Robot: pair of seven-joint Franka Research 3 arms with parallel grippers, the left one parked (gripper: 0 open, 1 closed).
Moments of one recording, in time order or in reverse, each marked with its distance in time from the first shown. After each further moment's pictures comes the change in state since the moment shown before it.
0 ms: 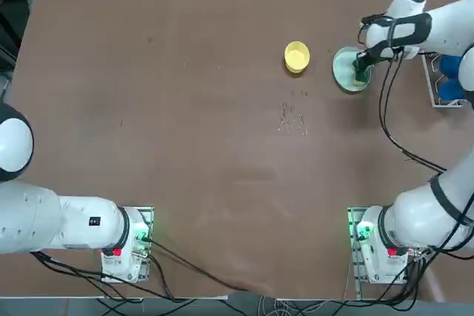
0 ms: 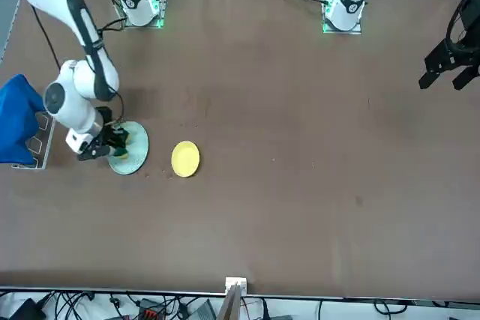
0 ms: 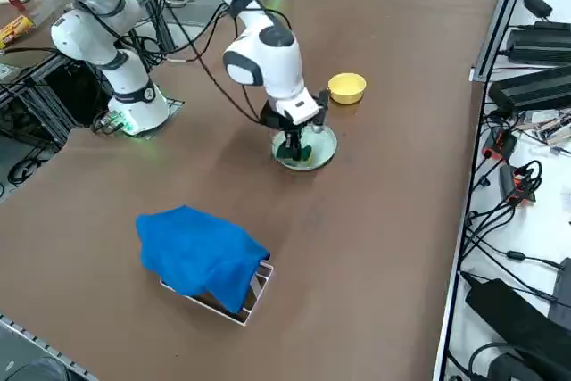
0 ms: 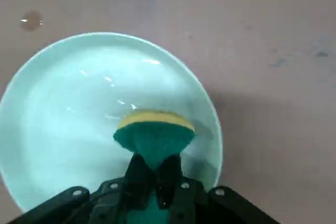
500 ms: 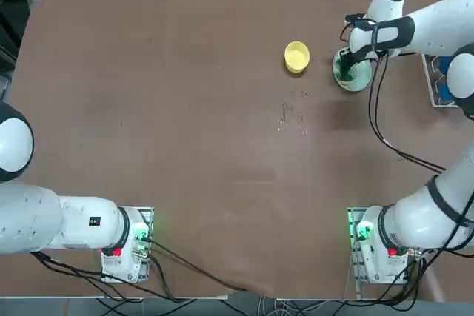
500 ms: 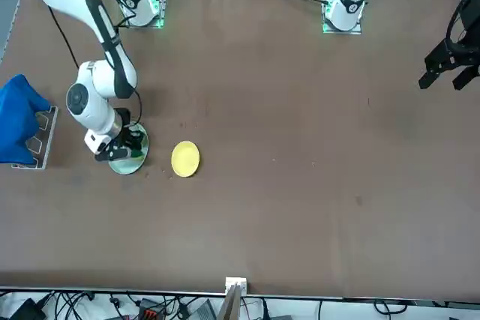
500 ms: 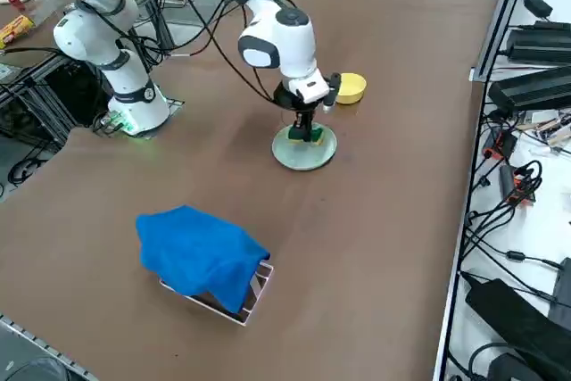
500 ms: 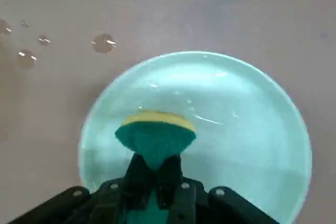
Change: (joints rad) arm 0.118 -0.010 0.000 -0.004 0.000 0.000 0.181
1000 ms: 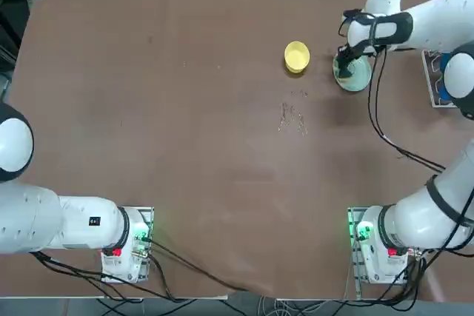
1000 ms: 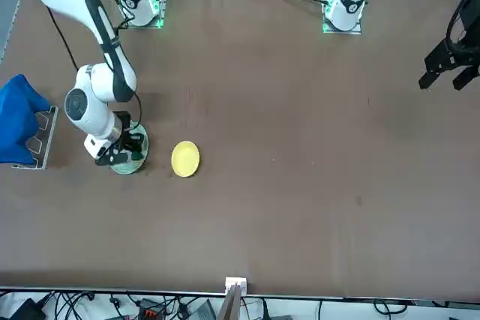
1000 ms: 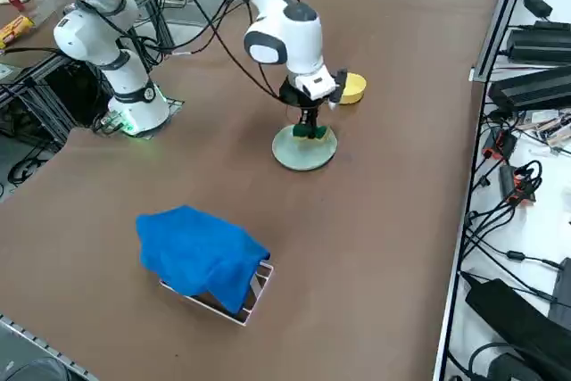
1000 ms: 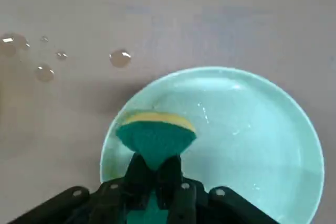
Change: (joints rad) arm 0.034 0.019 0.000 0.041 0.000 -0.026 0.059
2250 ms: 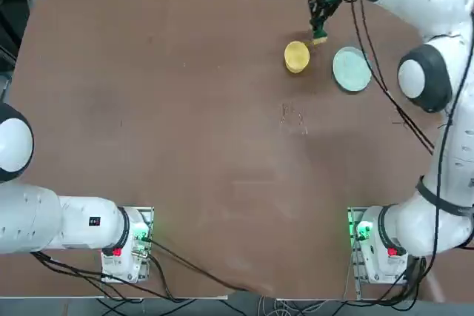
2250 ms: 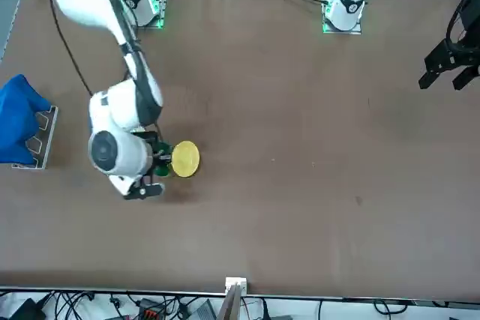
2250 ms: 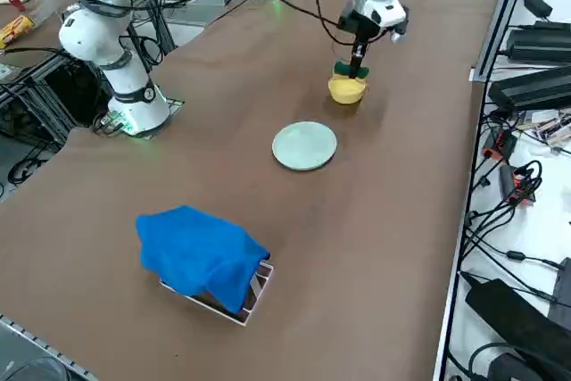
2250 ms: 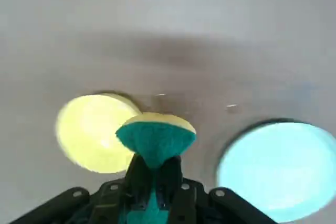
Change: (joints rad) arm 0.168 0.228 -0.004 0.778 0.000 -0.726 0.177
